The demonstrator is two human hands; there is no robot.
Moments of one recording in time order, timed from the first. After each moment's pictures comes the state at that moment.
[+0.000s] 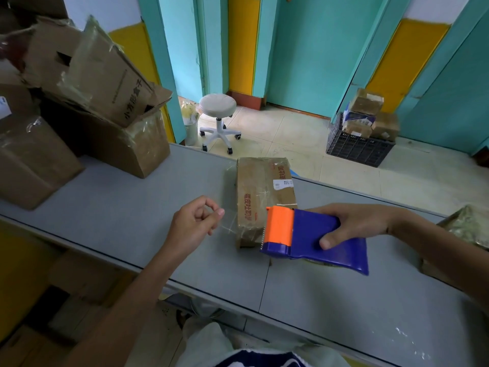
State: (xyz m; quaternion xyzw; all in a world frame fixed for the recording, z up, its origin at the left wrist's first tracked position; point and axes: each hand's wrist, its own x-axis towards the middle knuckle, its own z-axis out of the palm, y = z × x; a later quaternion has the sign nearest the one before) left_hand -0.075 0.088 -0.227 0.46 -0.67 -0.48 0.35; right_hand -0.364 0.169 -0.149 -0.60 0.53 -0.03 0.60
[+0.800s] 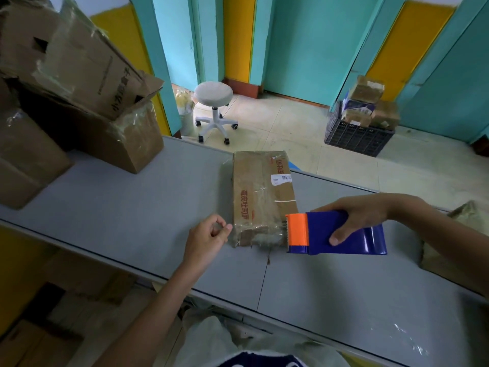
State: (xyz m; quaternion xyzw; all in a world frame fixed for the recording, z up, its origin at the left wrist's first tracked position) left_hand -0.101 0.096 -0.281 0.55 -0.67 -0.42 0.26; right_hand -0.405 0.142 -0.171 -0.61 0.59 0.14 0.52
